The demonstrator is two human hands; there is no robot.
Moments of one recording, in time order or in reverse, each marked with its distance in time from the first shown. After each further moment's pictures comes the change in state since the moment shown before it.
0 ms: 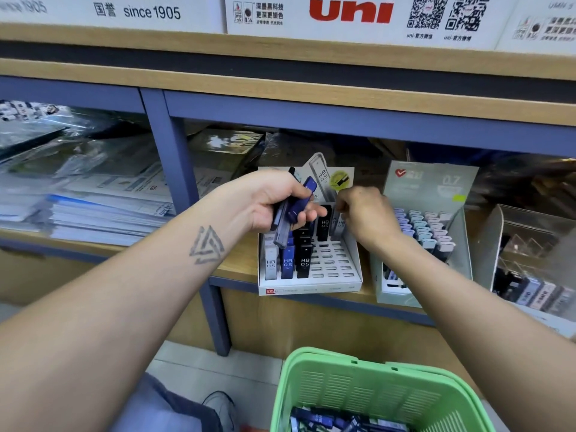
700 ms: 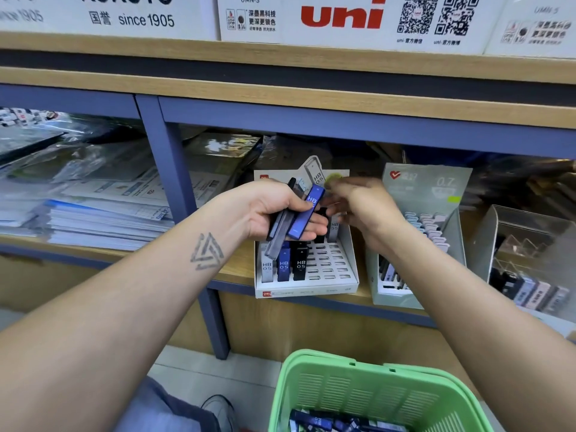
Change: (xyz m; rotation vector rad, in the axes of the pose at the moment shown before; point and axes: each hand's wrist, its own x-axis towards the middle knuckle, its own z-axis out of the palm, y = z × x) left_hand 0.000 -0.006 0.003 0.025 -0.037 -0.052; right_hand -0.006 -0.015 -0.025 1.226 -0.090 0.351
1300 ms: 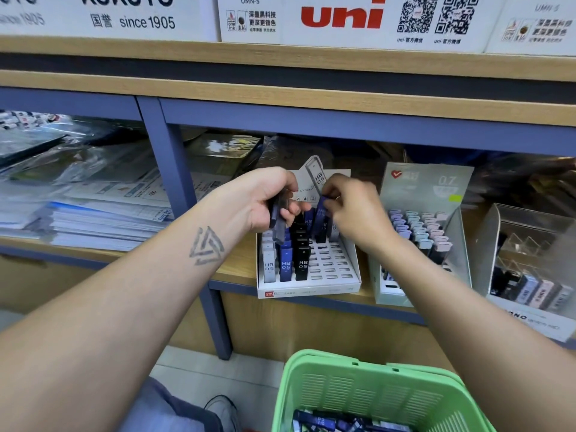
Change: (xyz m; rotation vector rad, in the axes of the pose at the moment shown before) left_hand -0.002 0.013 0.000 -0.085 0.210 0.067; right_hand 0.003 0.011 0.004 -0.798 0.052 -0.454
